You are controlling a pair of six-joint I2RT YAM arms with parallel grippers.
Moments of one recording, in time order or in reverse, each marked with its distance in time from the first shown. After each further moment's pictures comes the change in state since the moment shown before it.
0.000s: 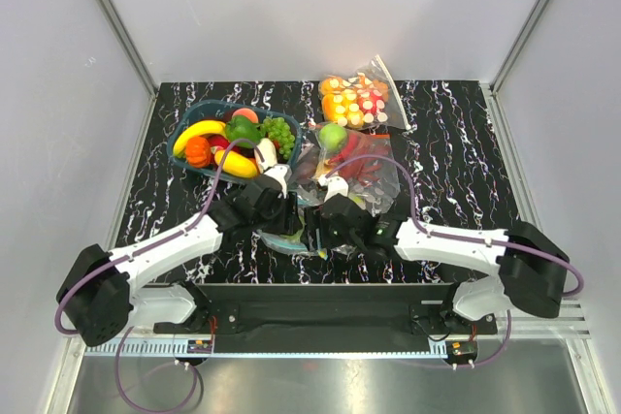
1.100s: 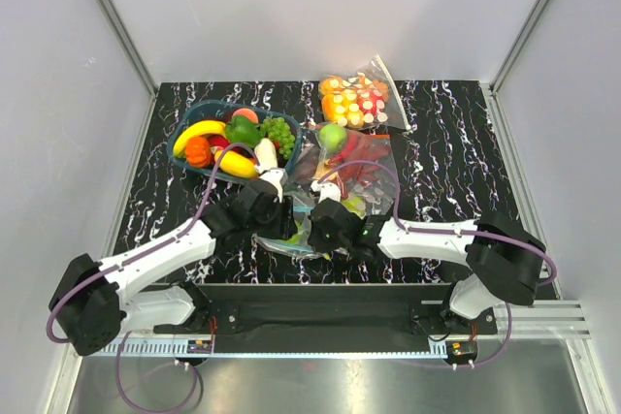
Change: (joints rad) left arm -0.004 -0.060 -0.026 -0.047 -0.007 -0.006; right arm 0.000 0.161 -0.016 0.084 -0.008 0.029
